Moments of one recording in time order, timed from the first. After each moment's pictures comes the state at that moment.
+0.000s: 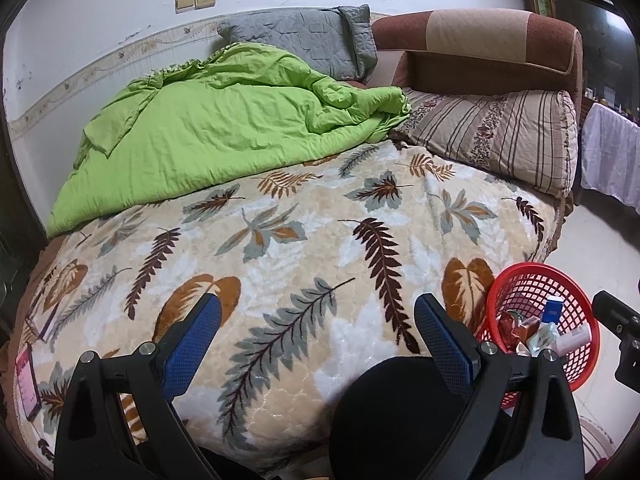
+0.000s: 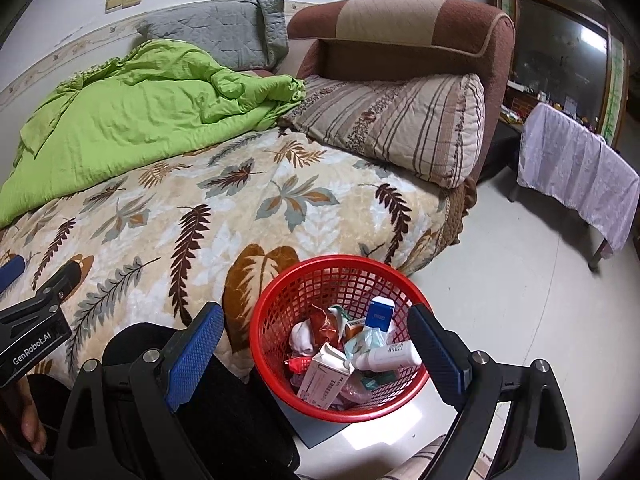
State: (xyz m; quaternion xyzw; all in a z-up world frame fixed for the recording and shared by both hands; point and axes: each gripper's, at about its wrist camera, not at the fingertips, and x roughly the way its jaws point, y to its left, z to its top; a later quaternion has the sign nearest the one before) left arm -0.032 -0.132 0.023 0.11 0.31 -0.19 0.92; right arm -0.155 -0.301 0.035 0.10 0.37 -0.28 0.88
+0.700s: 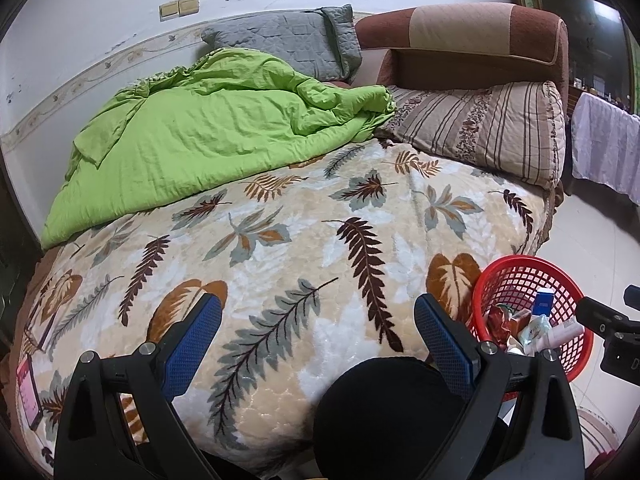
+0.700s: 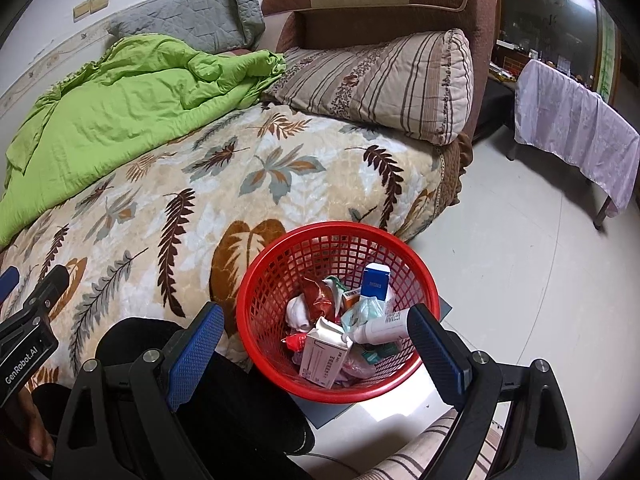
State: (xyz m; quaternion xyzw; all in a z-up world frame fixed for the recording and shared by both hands) left arm -0.041 -0.143 0.023 0.13 0.30 -0.21 0.92; right arm -0.161 -0.323 0.019 0.15 0.40 -0.28 0.86
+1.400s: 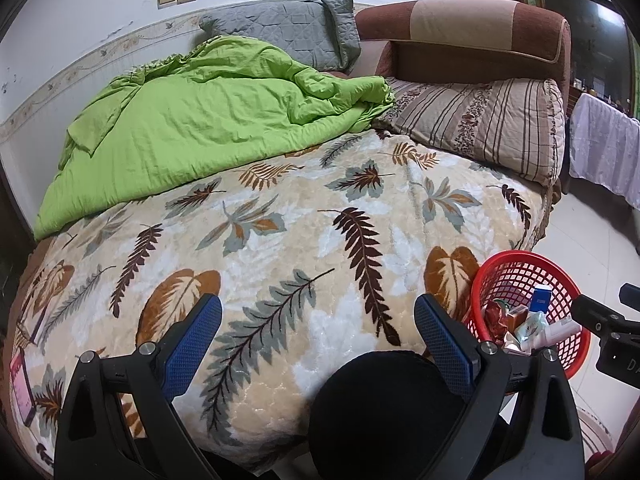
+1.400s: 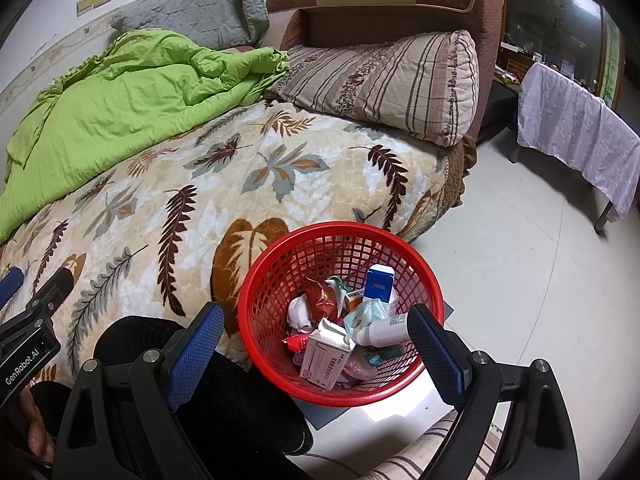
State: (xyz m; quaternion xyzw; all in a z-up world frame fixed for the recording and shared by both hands) left arm -0.034 -0.140 0.017 0.13 0.32 -0.22 0.91; right arm -0.152 -0.321 0.015 0.14 0.40 -0.28 0.86
